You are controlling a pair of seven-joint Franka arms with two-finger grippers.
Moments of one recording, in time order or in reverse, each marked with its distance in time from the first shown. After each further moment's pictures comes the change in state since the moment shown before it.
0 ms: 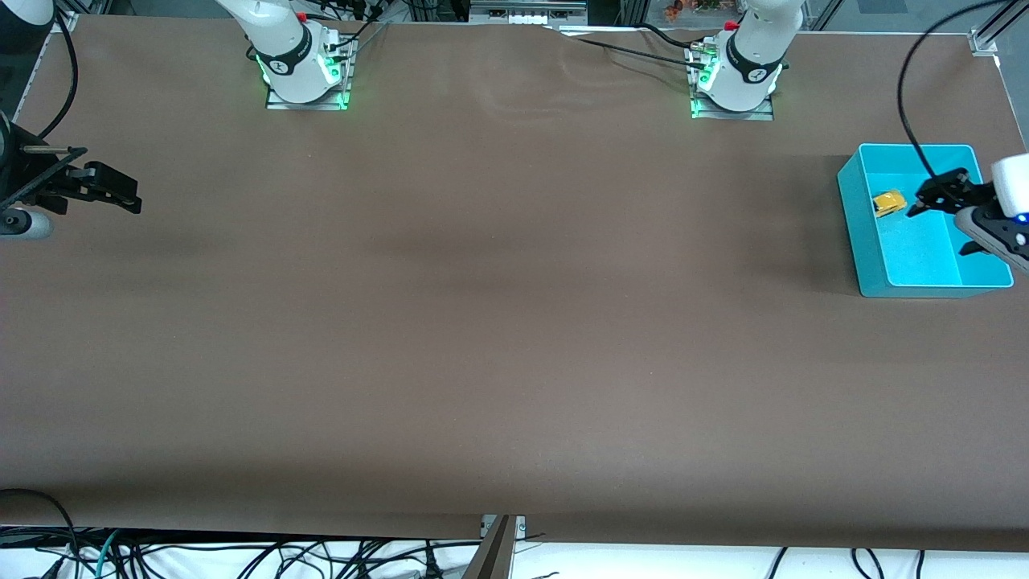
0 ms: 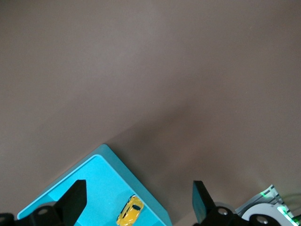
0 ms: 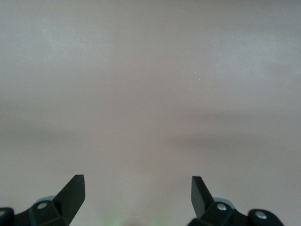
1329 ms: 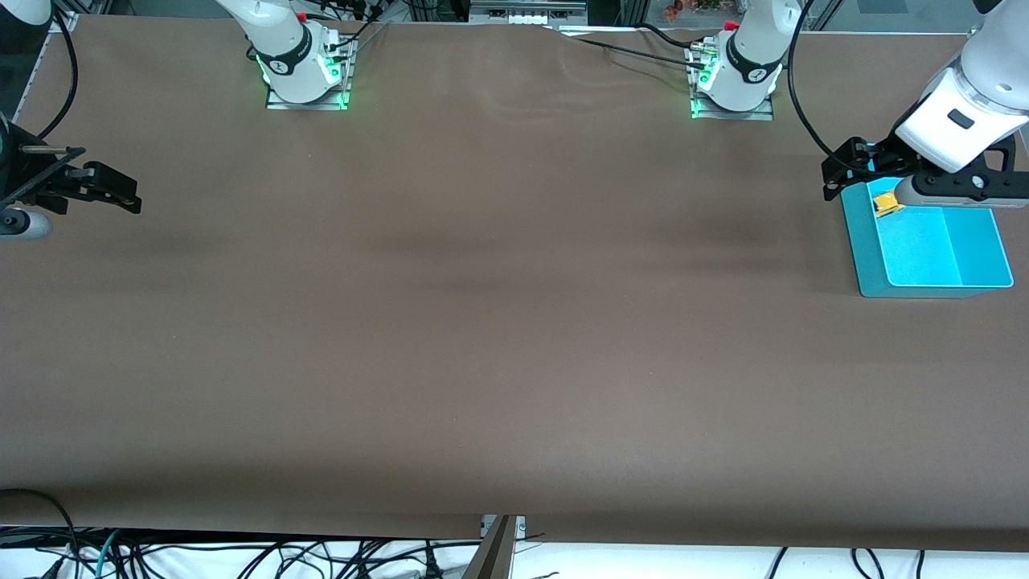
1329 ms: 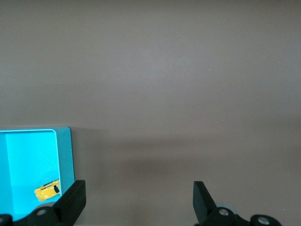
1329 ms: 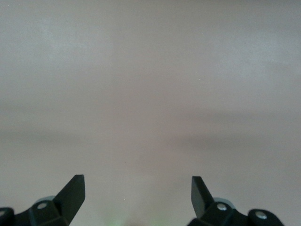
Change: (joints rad) left arm -0.653 -0.116 0.397 0.054 -0.013 -0.041 -0.862; right arm 0.000 0.000 -0.002 0.000 0.003 0.000 0.000
